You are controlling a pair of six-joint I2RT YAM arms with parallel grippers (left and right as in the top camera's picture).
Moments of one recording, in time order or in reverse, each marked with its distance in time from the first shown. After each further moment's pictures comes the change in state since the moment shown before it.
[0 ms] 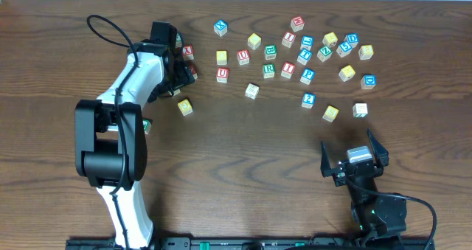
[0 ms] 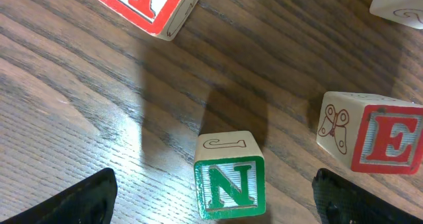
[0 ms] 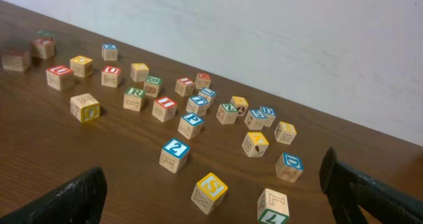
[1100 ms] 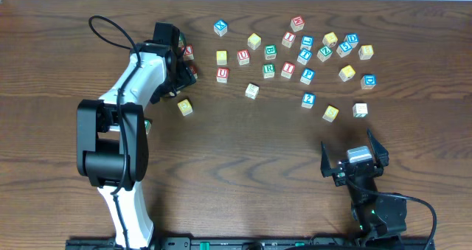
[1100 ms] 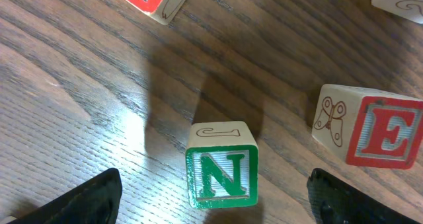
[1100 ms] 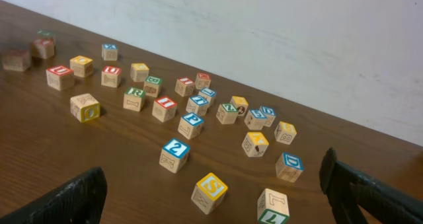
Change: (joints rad) left arm -0.015 0.000 0.000 -0.013 0.000 -0.058; right arm 0.000 0.000 0.000 0.000 0.000 0.000
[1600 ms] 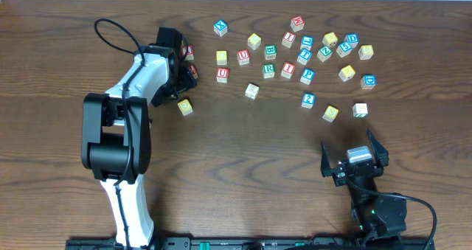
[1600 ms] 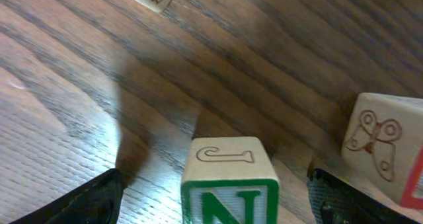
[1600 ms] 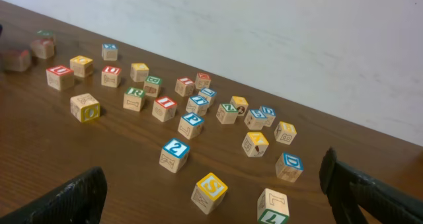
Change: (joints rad) left arm 0.000 0.060 0.000 0.019 -0.002 -0.012; right arm 0.000 0.000 0.000 0.000 0.000 0.000
